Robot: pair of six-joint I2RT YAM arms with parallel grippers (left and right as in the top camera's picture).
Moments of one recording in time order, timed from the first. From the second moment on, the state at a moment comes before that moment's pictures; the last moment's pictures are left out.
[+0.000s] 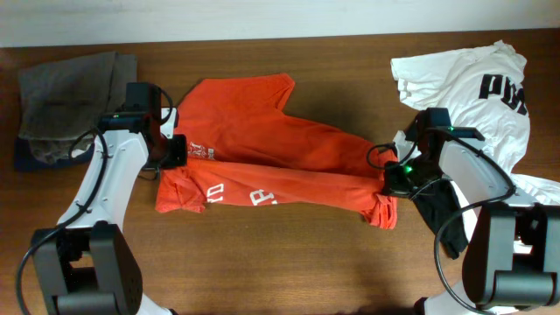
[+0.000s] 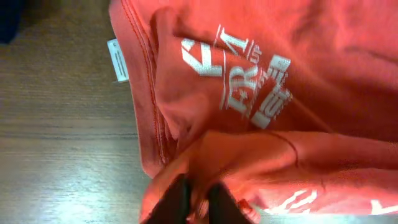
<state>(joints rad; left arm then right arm) 0.02 1.75 1.33 -0.91 0.00 0.00 -0.08 1.74 1.10 -0.94 -0.30 -0.03</state>
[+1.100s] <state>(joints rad) 0.01 1.87 1.69 -0.70 0.20 0.05 -0.08 1.75 1.55 -1.02 -0.34 -0.12</state>
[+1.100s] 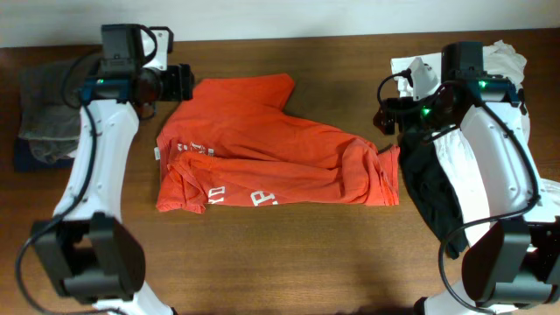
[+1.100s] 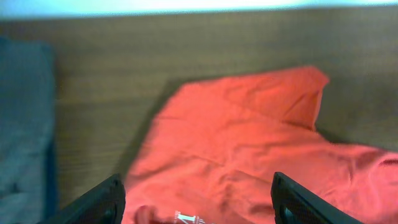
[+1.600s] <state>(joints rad) -0.06 1.94 1.69 -0.73 0.17 0.09 -0.08 1.81 1.36 -0.94 -0.27 0.00</state>
